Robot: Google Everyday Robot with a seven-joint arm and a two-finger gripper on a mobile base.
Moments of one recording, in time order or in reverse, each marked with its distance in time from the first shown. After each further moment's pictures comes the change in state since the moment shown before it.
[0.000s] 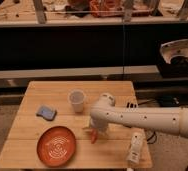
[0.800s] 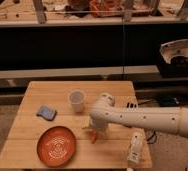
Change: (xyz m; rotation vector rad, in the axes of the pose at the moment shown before) arm 0.001 -0.002 0.002 -0.001 0.003 0.002
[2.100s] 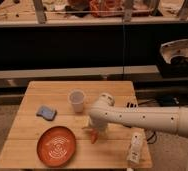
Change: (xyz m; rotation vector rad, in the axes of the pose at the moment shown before) arm 0.001 -0.002 0.002 0.000 0.000 0.013
